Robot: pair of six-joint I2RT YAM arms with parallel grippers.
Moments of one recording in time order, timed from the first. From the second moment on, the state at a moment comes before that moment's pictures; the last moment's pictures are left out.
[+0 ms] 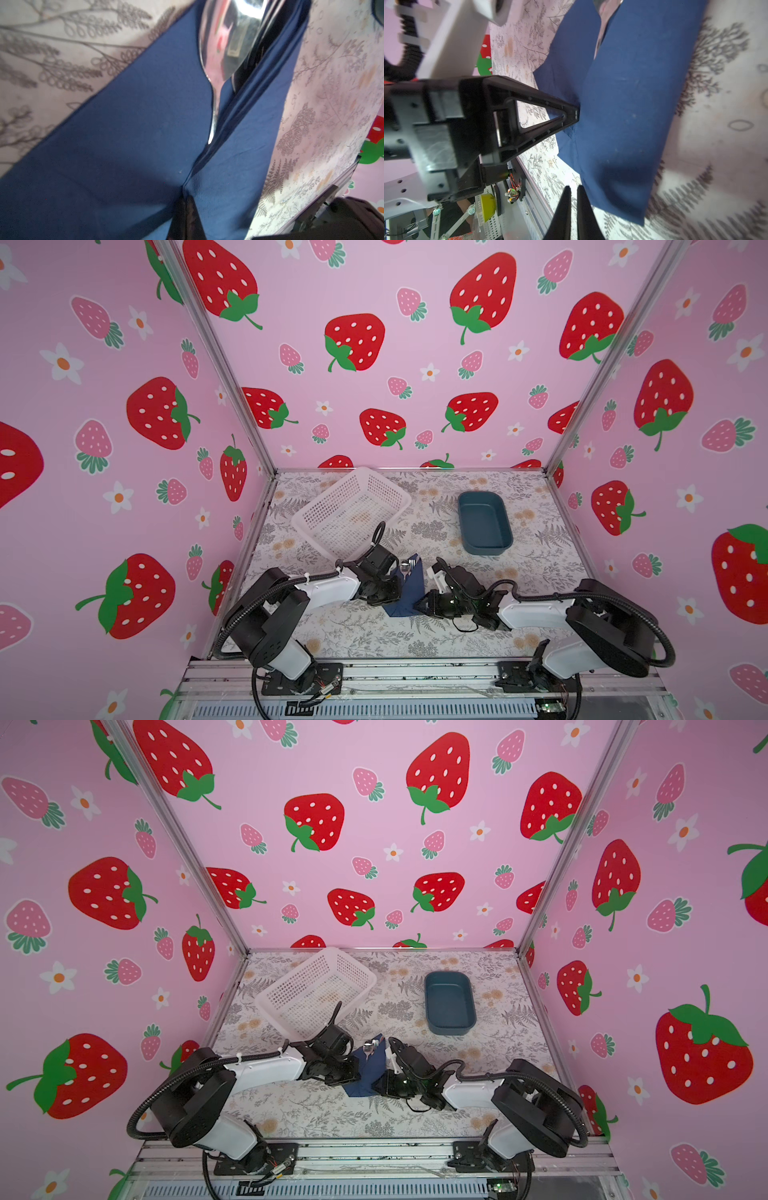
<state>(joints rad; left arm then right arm) -0.69 1.56 0.71 -0.28 0.30 -0.78 1.02 1.45 0.43 0.36 -0.38 1.03</state>
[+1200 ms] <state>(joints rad) -0.69 1.57 0.74 -0.34 0.27 -0.73 0.95 1.47 0.34 0.43 -0.39 1.06</state>
